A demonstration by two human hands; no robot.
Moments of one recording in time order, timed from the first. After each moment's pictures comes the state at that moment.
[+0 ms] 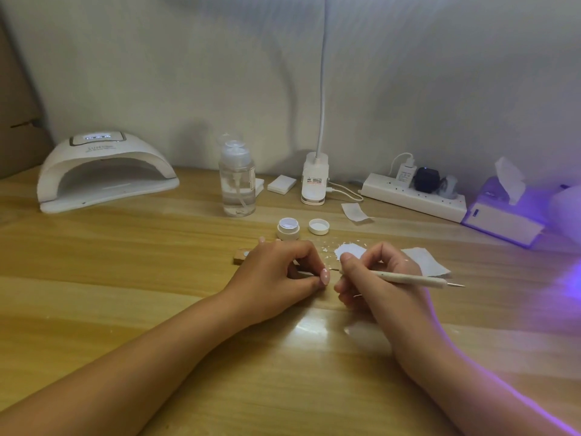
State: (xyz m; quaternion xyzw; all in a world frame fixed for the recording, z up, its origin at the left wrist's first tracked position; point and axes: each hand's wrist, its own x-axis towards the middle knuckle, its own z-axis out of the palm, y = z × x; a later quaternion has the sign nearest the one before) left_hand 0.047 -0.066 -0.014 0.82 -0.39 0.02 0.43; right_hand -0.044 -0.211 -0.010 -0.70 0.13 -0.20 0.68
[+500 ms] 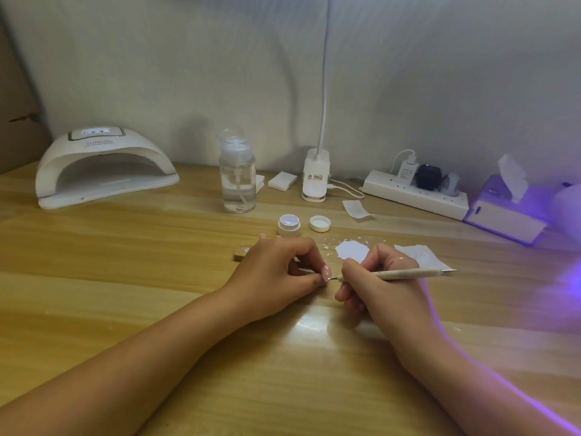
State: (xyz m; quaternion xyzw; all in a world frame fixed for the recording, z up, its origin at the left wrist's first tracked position) left_hand 0.052 -0.066 -0.018 0.82 -0.39 0.02 0.43; right_hand -0.040 -0.214 -0.015 -0.74 0.14 -0.18 0.63
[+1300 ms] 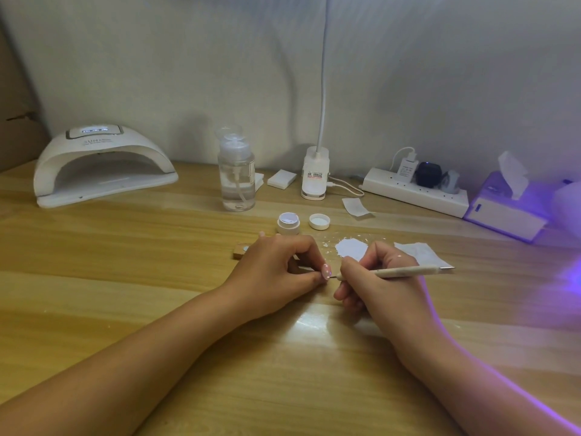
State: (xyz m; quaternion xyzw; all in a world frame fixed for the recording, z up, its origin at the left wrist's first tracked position) left_hand 0.050 -0.066 -0.017 0.82 -0.39 0.03 0.41; right_hand -0.040 -0.214 -0.016 -0.74 0.12 -0.19 0.64
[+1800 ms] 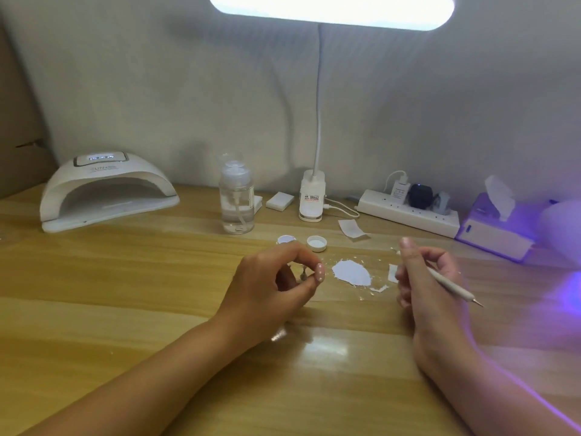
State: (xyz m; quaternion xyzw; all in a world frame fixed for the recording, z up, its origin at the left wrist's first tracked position) left_hand 0.047 -0.063 -0.017 0.75 -0.41 0.14 0.50; right_hand -0.029 -0.255 -0.017 -0.60 0.21 -0.38 0.67
